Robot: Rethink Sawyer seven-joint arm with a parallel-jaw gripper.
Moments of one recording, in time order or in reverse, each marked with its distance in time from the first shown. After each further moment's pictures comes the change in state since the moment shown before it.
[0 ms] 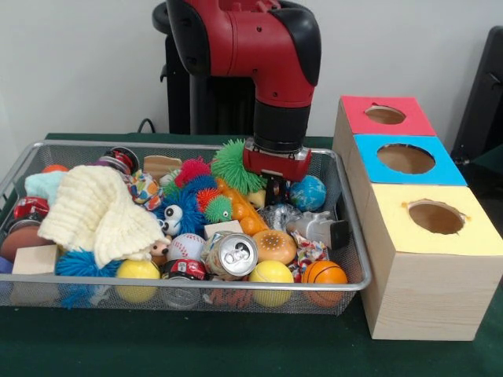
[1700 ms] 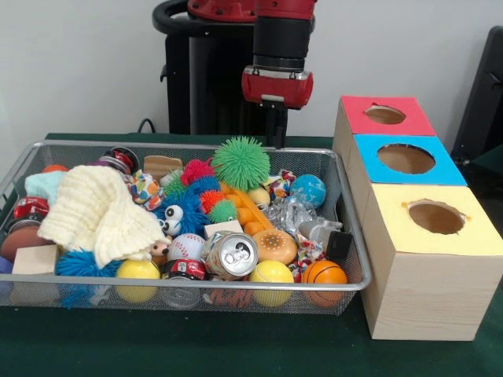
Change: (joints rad) arm 0.009 -0.282 -0.068 0.301 -0.005 -0.194 0.000
